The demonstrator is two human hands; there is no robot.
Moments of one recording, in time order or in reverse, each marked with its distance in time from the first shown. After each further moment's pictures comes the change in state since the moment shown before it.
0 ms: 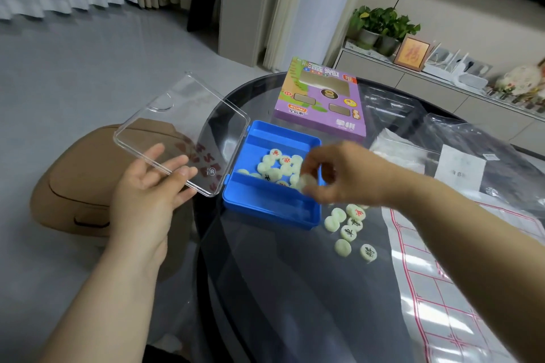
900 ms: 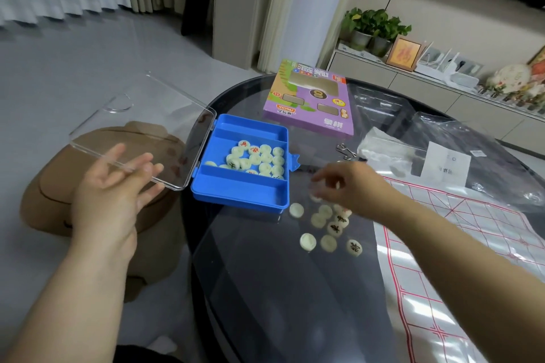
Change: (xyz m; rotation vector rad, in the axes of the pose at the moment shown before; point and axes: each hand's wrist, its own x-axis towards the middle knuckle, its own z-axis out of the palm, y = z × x) left_hand 0.009 0.001 -0.012 0.004 0.066 0.056; right_hand -0.019 0.035 0.021 -0.002 0.125 0.254
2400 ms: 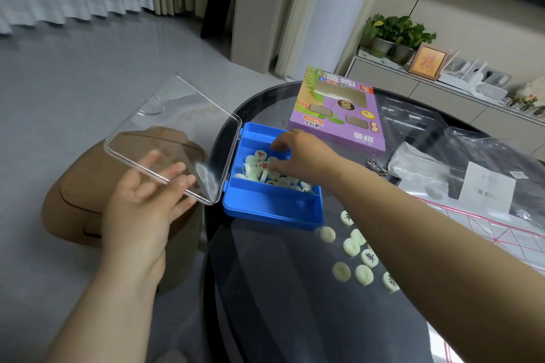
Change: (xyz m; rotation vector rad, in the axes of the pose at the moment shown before) left_hand 0.000 0.004 0.005 -0.065 0.003 -0.020; right_hand 0.099 -0.067 0.020 -0.092 -0.091 -0.088
